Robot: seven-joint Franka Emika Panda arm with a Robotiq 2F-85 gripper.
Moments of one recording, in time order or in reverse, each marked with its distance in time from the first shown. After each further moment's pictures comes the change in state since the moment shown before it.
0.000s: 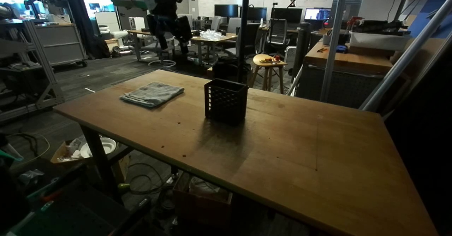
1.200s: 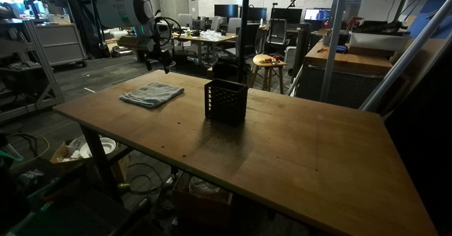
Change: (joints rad) arm 0.275 0.708 0.043 0.548 -0.190 0.122 0.195
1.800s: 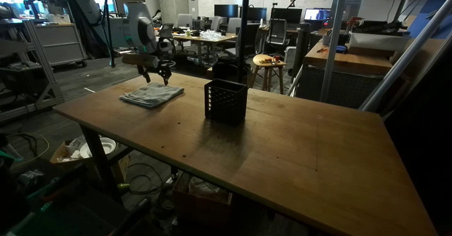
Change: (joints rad) arm 0.043 0.175 -0.019 0.095 0.014 0.094 -0.117
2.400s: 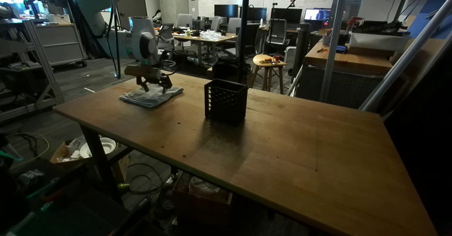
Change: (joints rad) arm -0.005 0.099 0.014 0.036 0.071 0.022 -0.142
